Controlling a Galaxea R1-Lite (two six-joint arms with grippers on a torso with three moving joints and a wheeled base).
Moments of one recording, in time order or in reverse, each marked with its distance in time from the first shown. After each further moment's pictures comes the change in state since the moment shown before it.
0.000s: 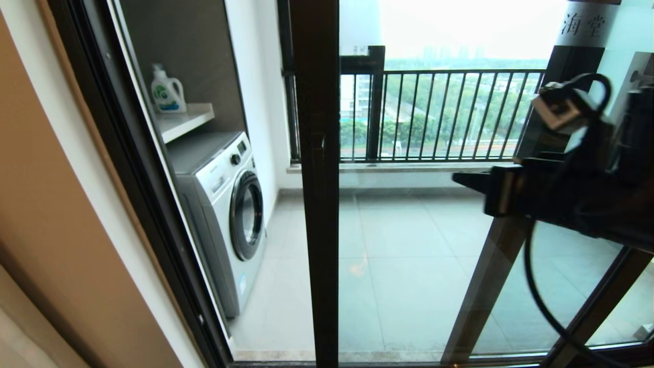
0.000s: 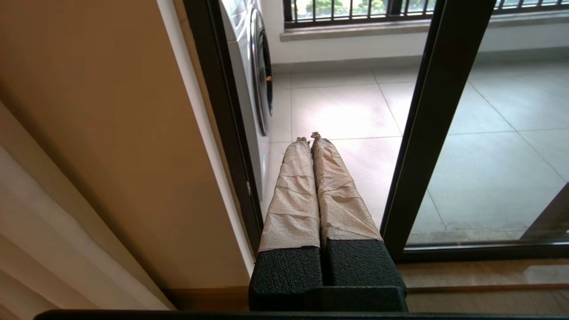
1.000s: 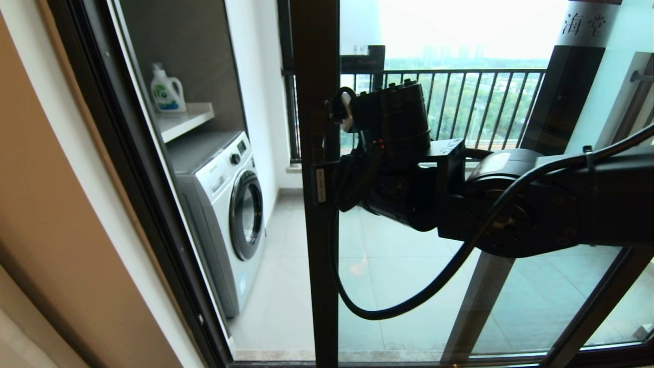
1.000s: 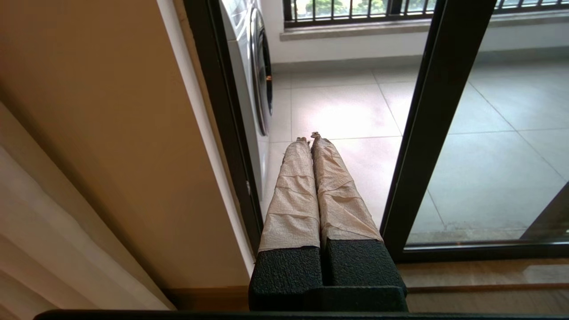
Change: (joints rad) left arm 0.000 0.000 0.000 0.000 0.000 0.000; right arm 0.313 0.516 -0.601 0.145 -0.295 0.011
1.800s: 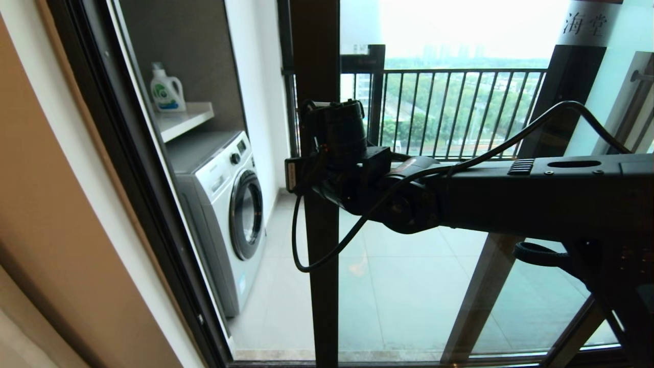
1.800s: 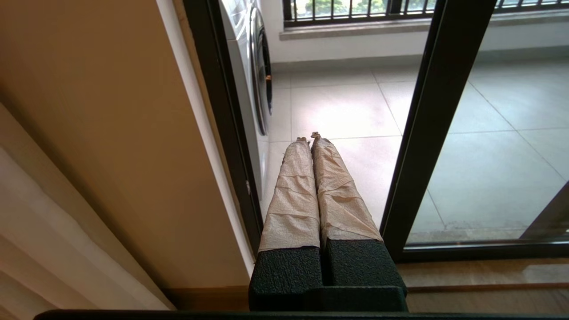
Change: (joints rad) left arm 0.000 0.000 0.000 0.000 0.000 0.000; right arm -0.036 0.286 -0.364 0.024 -0.020 -0.008
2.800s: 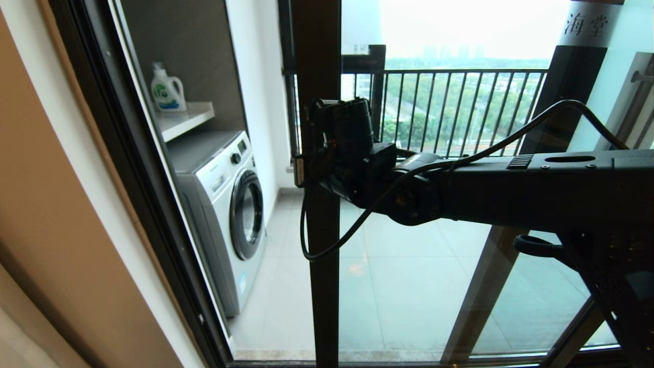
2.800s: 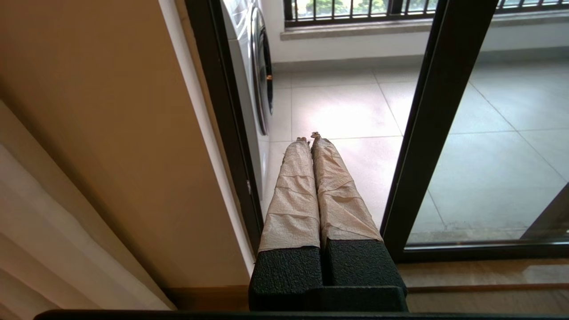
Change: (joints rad) left arm 0.000 0.000 0.000 0.000 0.000 0.000; right arm -0.064 0.001 -0.005 -0.001 -0.003 -0.005
